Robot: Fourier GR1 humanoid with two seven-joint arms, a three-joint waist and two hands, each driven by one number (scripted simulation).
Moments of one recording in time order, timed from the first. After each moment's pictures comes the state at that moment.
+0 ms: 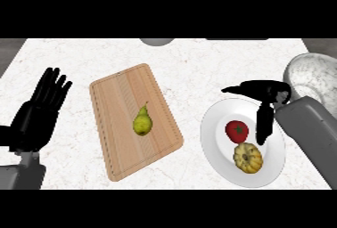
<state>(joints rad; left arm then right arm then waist) -0.13 0.33 0.03 -1.57 0.41 0.03 0.01 -0.69 -0.52 0.44 -1.17 0.27 0.83 0.39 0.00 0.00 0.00</state>
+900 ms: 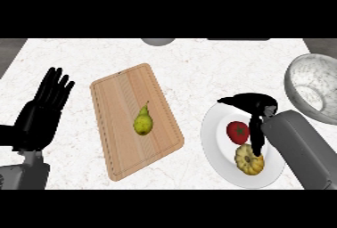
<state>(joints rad) -0.14 0.26 0.07 -1.58 0.36 -0.01 0.03 -0.60 -0.40 0.39 -1.06 0.61 0.74 0.15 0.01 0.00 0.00</state>
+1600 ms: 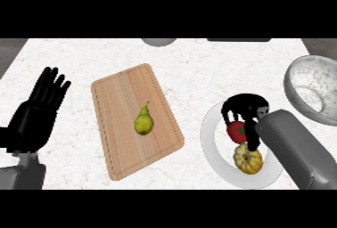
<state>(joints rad) -0.13 0.25 0.11 -1.60 0.35 -0.05 0.05 -0.63 -0.38 0.44 -0.96 0.83 0.67 -0.06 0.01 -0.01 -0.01</state>
